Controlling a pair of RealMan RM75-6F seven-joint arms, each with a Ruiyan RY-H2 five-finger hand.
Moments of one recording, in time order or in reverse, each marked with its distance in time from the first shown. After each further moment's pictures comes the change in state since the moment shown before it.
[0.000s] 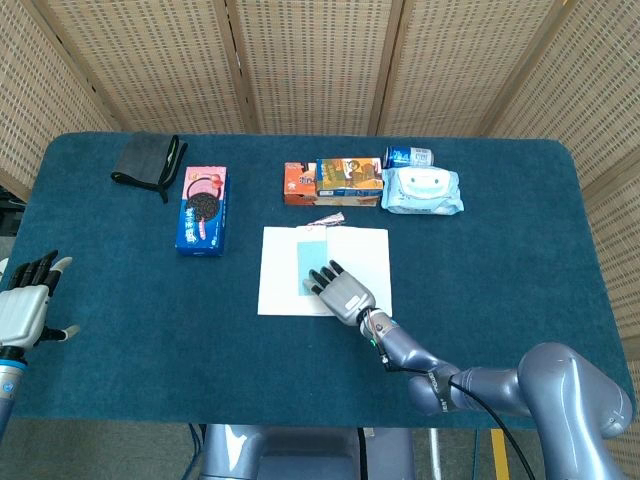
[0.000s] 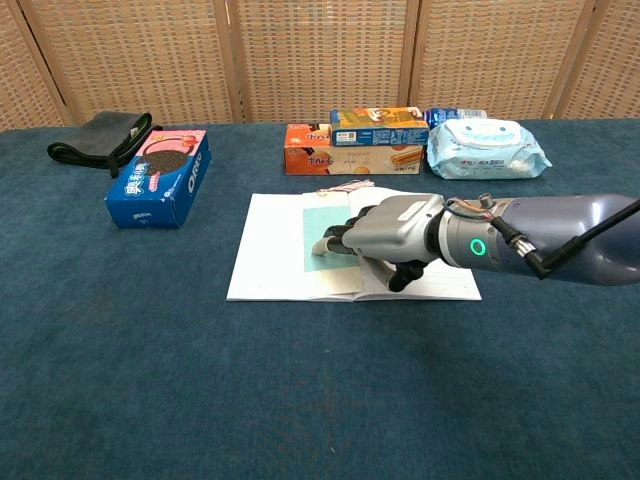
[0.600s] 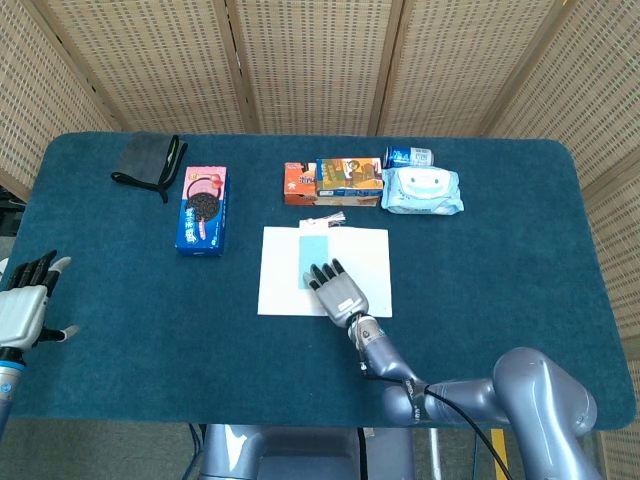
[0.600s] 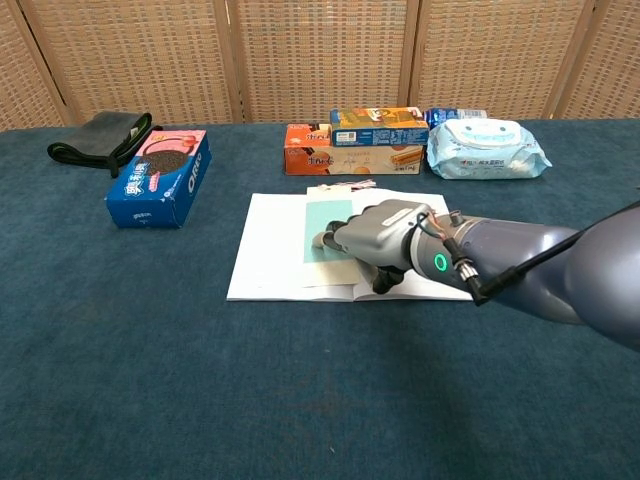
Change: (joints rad) left arm 0.005 0.006 0.002 -0.003 0.010 0.008 -0.014; right arm 0.021 -0.125 0.060 -0.010 0.275 0.191 -0.189
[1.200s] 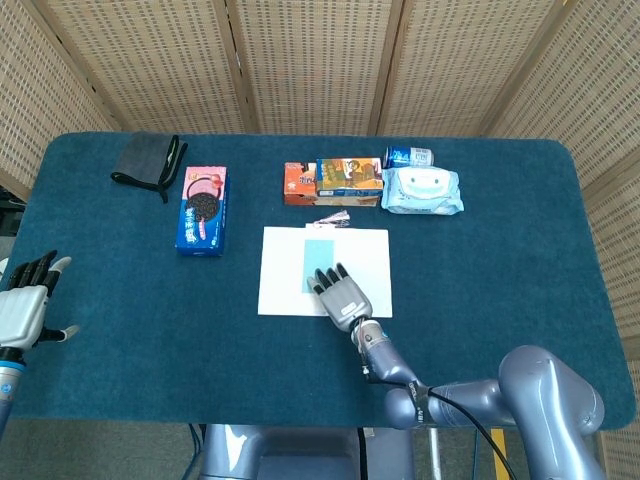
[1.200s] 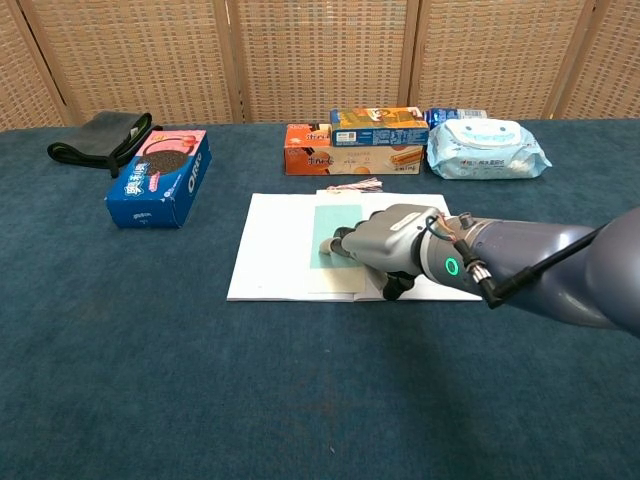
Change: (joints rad) left arm 0.000 -0.003 0.001 0.001 0.000 0.000 0.006; right arm -0.002 0.038 -0.009 -0.079 0.042 0.009 -0.051
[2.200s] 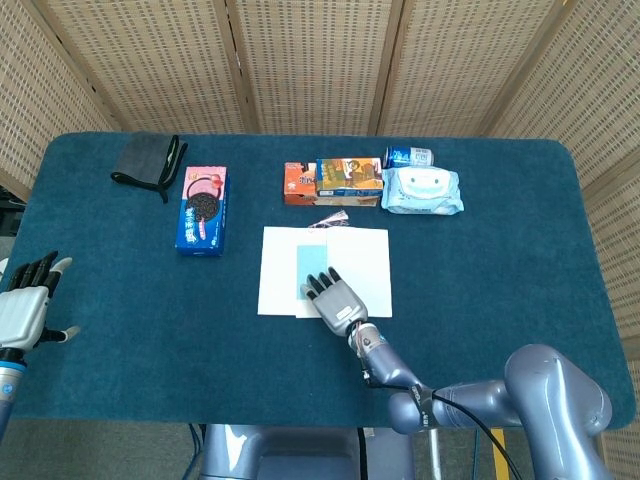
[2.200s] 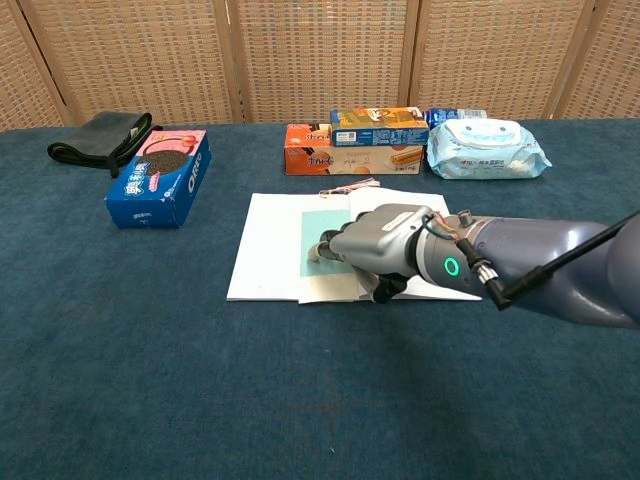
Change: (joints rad) left arm 0.002 0.000 0.002 -0.004 0.002 0.004 0.002; right arm -0.001 0.025 -0.004 -0.043 -0.071 -0.012 0.032
